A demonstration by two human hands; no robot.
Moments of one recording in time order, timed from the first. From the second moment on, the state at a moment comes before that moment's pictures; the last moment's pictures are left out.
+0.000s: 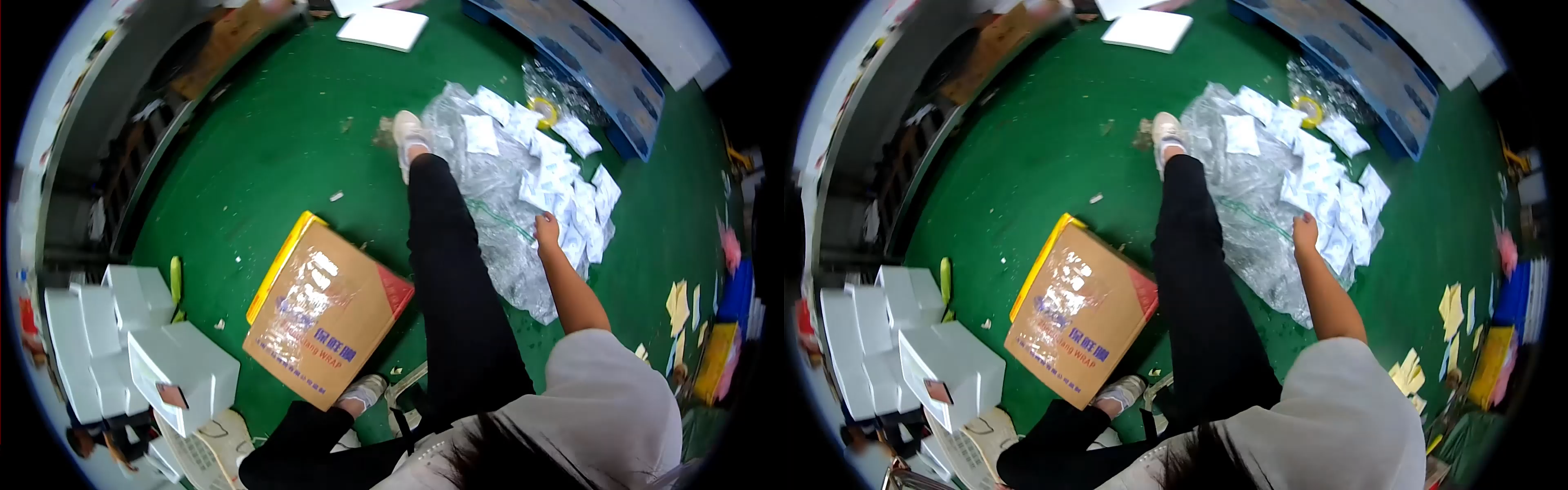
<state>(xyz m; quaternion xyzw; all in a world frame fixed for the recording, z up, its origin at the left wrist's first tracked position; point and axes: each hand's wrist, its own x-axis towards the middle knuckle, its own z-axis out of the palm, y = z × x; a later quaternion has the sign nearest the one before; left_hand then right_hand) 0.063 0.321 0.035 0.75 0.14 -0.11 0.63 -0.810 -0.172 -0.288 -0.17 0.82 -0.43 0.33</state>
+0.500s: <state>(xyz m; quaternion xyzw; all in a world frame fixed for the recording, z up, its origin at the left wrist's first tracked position) -0.061 0.074 -0.107 0.85 -0.06 -0.26 0.45 -0.999 -0.326 -0.400 -0.27 0.96 0.06 0.06</state>
